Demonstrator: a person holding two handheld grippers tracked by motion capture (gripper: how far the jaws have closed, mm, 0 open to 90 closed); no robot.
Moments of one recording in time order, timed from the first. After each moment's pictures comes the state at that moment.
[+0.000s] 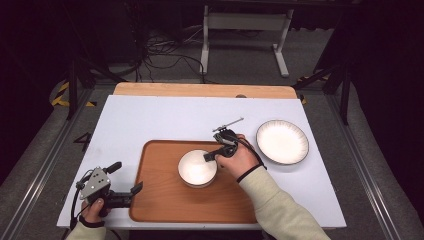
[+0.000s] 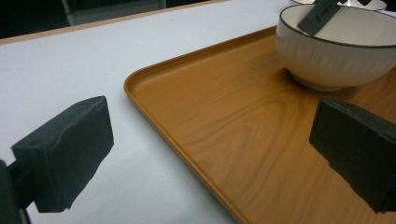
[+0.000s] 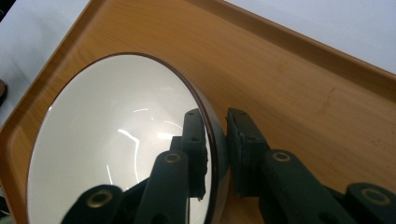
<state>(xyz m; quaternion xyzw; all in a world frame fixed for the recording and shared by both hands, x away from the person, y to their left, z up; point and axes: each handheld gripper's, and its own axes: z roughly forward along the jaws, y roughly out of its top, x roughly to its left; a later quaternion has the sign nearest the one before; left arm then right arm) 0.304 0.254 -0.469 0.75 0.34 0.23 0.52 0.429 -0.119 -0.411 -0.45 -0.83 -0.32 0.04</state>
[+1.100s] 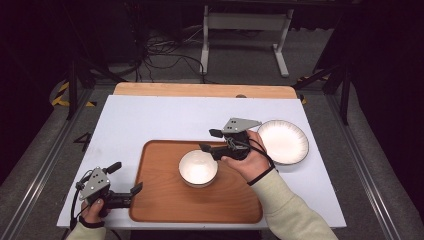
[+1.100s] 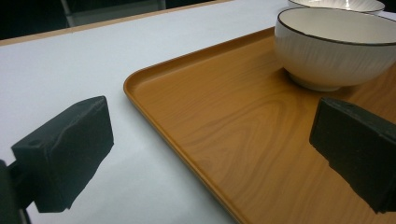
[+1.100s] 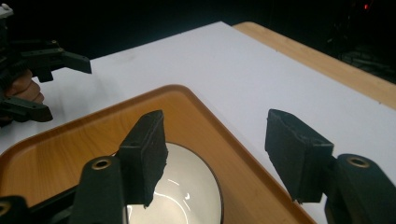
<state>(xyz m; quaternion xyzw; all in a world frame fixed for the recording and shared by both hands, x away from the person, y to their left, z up) 0.303 0.254 -0.469 0.74 0.34 0.23 0.53 0.399 -0.135 -0.365 -0.24 -0.82 -0.50 -0.14</state>
